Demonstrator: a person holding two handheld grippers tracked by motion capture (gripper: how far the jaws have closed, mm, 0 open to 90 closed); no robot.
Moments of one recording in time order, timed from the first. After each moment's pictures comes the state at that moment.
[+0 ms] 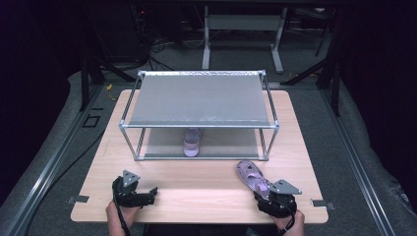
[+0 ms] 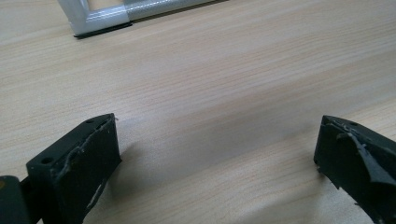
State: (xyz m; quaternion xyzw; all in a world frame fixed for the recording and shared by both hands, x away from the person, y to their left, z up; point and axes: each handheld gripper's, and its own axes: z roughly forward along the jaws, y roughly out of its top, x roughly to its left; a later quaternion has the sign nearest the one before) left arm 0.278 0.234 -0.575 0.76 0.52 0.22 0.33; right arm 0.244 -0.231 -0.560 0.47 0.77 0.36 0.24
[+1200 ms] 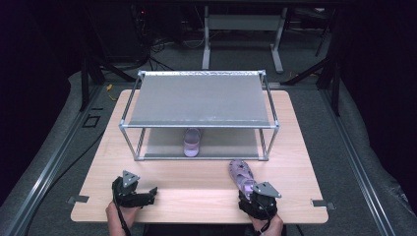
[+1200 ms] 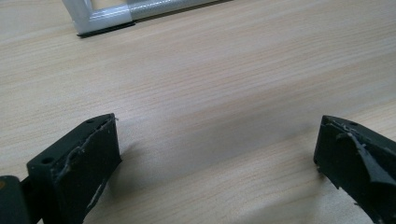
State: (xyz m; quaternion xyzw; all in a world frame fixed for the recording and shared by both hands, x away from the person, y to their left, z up) left arm 0.277 0.234 -0.576 0.76 0.52 0.22 0.33; right arm 0.239 -0.174 -0.564 0.55 0.72 0.34 0.26
